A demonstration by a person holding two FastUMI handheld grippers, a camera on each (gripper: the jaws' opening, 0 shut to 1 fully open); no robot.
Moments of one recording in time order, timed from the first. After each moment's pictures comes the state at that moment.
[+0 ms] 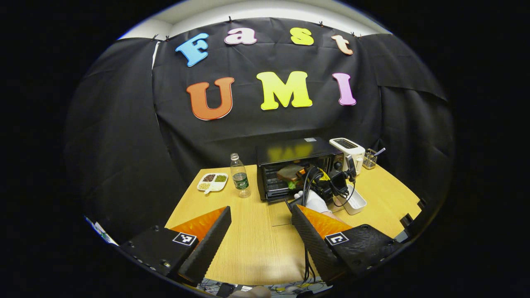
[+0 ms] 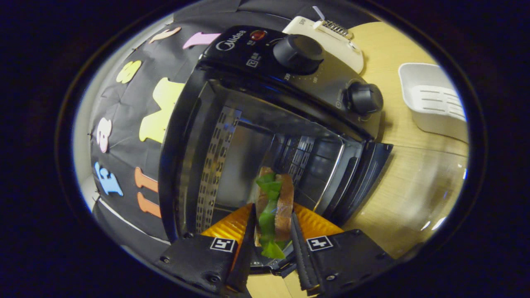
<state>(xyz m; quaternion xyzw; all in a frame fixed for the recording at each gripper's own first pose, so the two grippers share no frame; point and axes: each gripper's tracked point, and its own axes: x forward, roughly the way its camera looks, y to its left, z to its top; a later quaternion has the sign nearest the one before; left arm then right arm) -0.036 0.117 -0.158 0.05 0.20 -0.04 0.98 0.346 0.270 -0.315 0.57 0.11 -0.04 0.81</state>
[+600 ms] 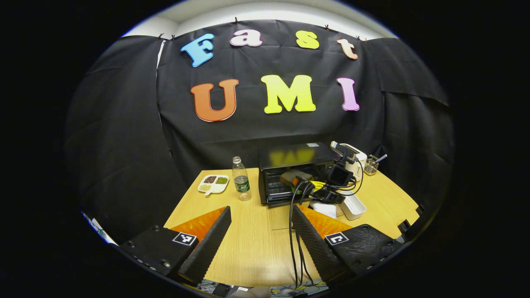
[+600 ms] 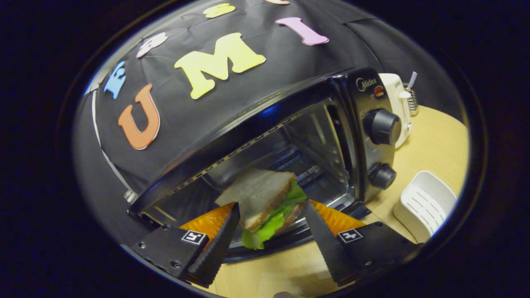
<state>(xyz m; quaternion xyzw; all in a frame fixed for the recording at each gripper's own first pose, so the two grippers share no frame) -0.030 0.118 -0.148 0.03 0.18 -0.03 0.98 0.323 0.249 -0.327 0.27 0.17 -0.05 0.95</state>
